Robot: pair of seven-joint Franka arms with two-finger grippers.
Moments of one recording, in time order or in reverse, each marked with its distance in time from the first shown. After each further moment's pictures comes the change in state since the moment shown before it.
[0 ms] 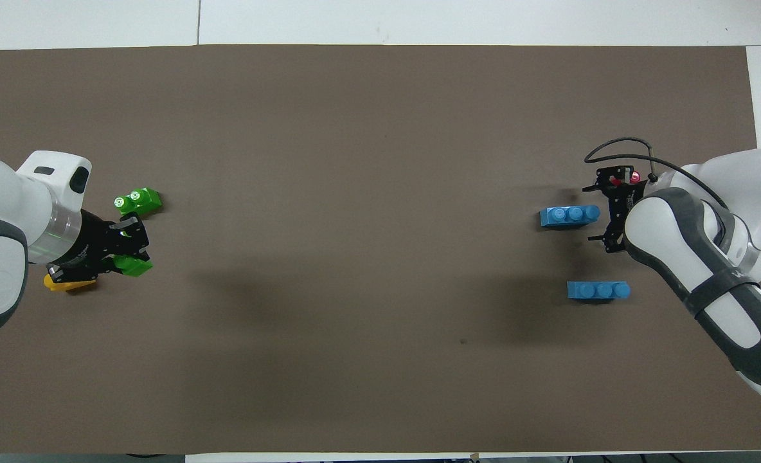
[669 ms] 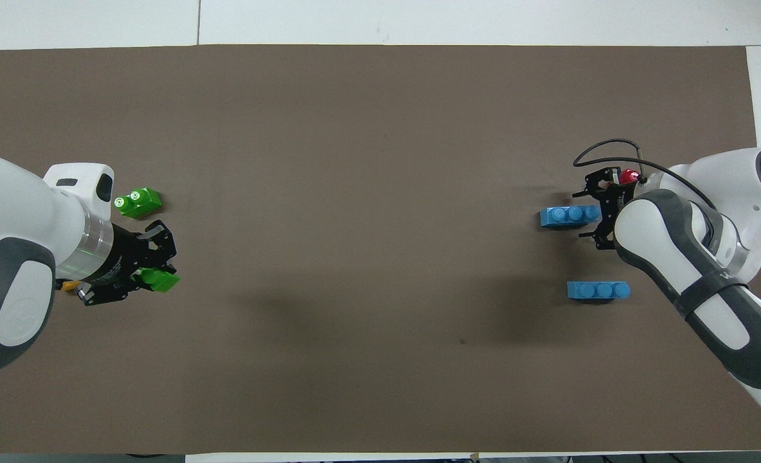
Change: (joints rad) left arm -0.051 -0.048 -0.057 0.009 -0.027 -0.046 -0.293; right arm 0.021 0.001 0.000 -0.003 0.000 0.015 -0.029
